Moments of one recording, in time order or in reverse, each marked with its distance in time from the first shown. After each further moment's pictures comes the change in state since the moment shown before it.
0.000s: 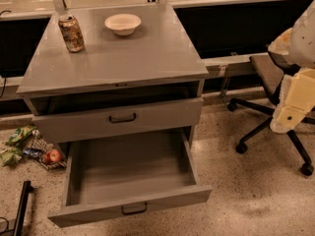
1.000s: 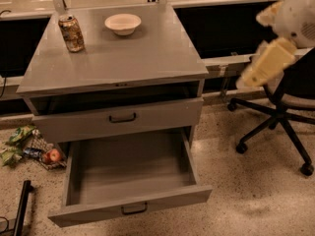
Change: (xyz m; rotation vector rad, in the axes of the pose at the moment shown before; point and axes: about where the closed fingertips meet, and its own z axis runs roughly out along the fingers) arm -0.050 -0.067 0.002 0.138 -0.296 0.087
